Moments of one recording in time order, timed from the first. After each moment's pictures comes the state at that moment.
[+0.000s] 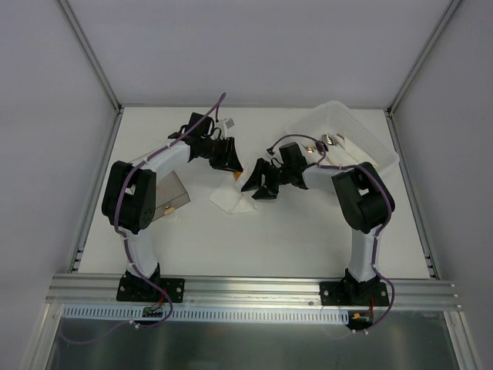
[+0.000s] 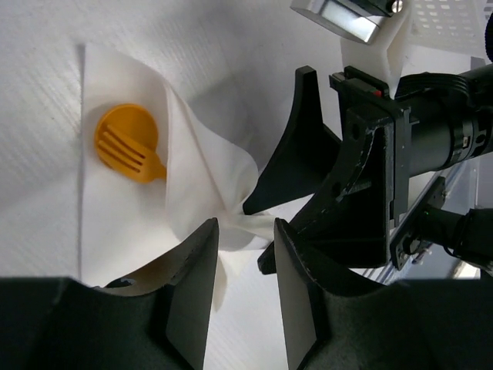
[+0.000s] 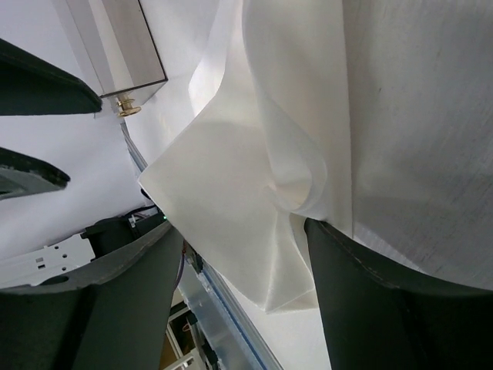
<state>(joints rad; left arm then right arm) -0.34 1.87 1.36 -0.39 0.66 -0.31 0.50 1.99 1.11 0.04 -0.75 0.82</state>
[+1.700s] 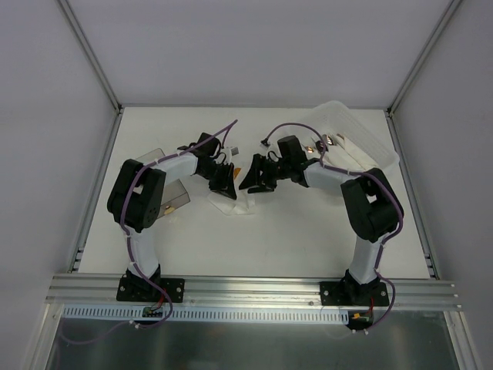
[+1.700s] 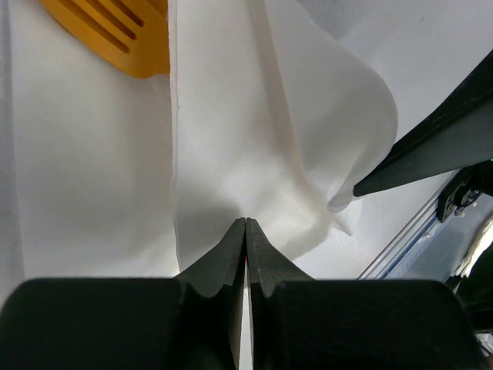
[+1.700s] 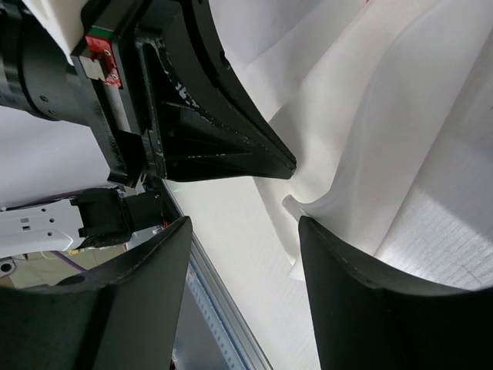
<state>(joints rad) -0.40 1.92 1.23 -0.49 0.64 -0.22 0.54 1.88 1.15 -0.03 -0.75 0.66</state>
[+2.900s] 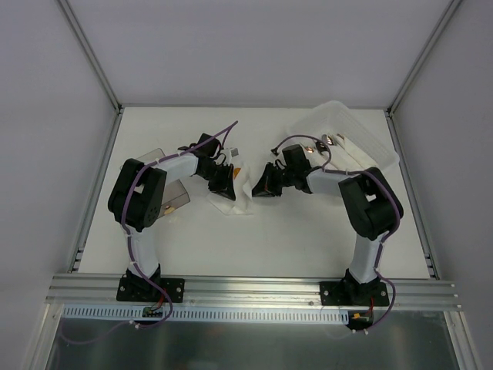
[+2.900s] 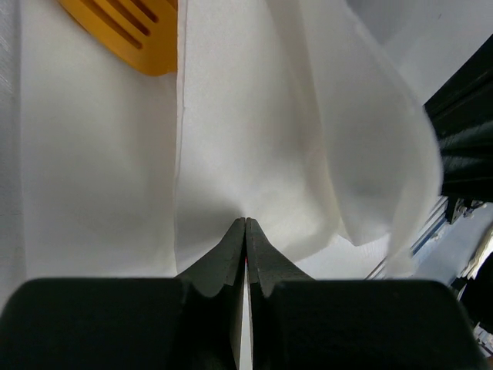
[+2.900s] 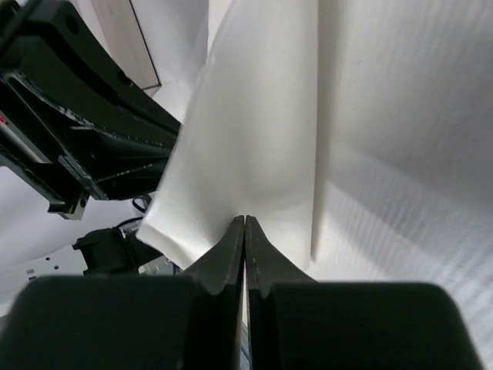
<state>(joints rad) -0.40 1.93 1.23 -0.50 0.62 -0.20 0.49 1.90 1.03 0.06 -0.67 0.82</state>
